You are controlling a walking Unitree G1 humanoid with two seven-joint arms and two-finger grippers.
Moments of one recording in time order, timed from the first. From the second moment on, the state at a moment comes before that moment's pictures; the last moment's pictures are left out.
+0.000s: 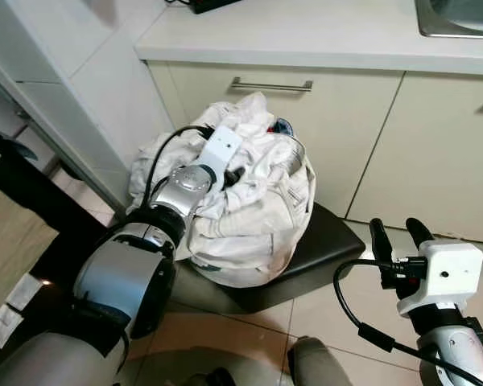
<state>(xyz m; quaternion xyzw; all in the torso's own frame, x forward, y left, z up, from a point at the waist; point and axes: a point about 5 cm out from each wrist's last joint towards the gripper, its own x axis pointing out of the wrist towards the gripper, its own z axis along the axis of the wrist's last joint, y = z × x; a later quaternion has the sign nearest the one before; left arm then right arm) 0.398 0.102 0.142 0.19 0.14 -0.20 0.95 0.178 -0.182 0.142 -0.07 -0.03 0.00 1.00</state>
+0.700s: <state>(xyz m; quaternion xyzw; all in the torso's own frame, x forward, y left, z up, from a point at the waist) 0.387 0.103 0.120 0.14 0.15 -0.21 0.96 0.193 -0.180 0.139 -0.06 -0.03 0.02 1.00</state>
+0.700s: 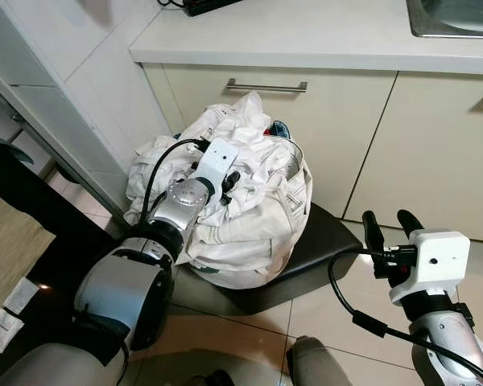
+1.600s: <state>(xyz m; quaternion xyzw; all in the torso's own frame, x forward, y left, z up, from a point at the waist) 0.399 0.114 0.153 -0.05 0.10 -0.21 0.97 0.223 -0.178 0.129 -0.05 -0.04 0.02 1.00</state>
